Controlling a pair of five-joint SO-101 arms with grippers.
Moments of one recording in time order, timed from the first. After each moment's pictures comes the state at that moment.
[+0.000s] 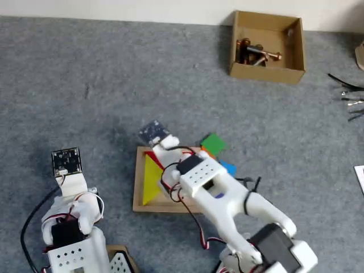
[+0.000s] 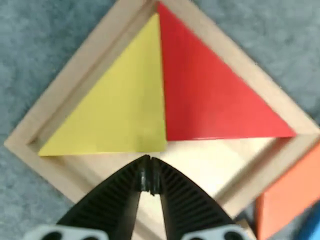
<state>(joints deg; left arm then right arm) -23.6 -103.6 96.0 75.8 1.4 -44.9 -10.4 46.5 46.3 6.4</state>
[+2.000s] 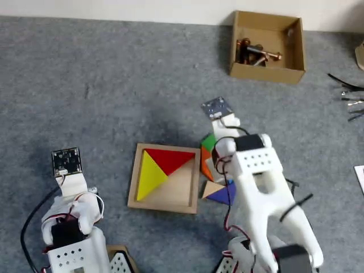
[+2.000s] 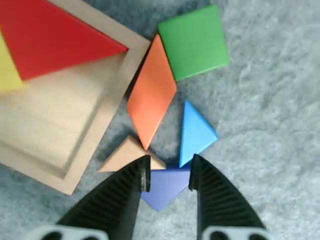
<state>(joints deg) -23.6 -103.6 96.0 75.8 1.4 -17.6 -21.5 40.7 67.5 15.6</state>
